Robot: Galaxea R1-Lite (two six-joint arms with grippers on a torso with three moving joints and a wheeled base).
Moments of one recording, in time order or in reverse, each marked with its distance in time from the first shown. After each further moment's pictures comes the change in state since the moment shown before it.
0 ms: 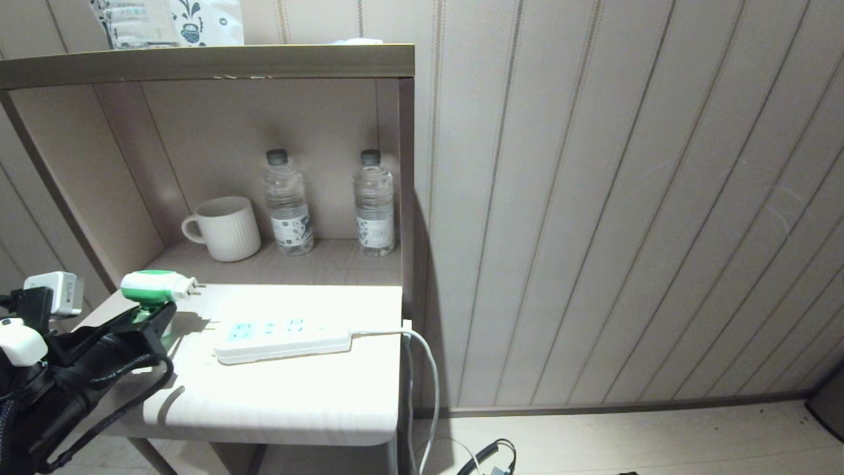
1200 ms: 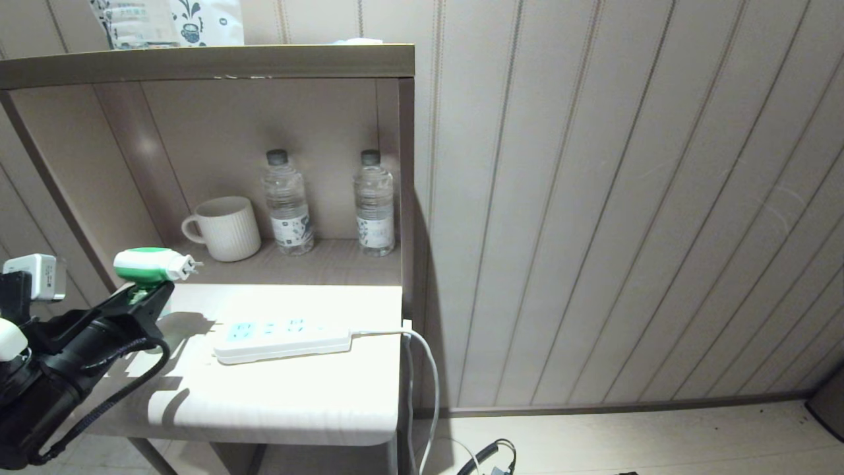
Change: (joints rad) left arm -0.020 -0.066 -0.032 -0.005 -0.009 -0.029; right arm 0.000 0.000 0.000 0.000 0.000 0.000
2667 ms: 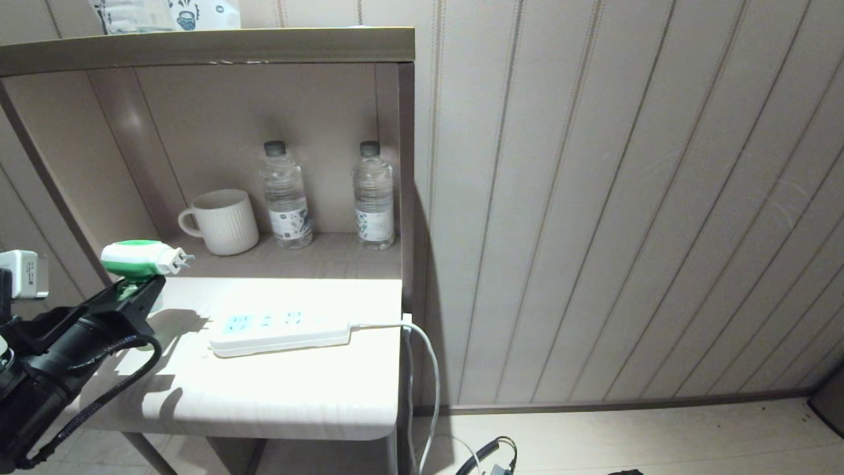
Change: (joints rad) left arm 0.001 -0.049 0.009 0.000 0.004 -0.001; right arm -0.001 0.000 0.000 0.000 0.000 0.001
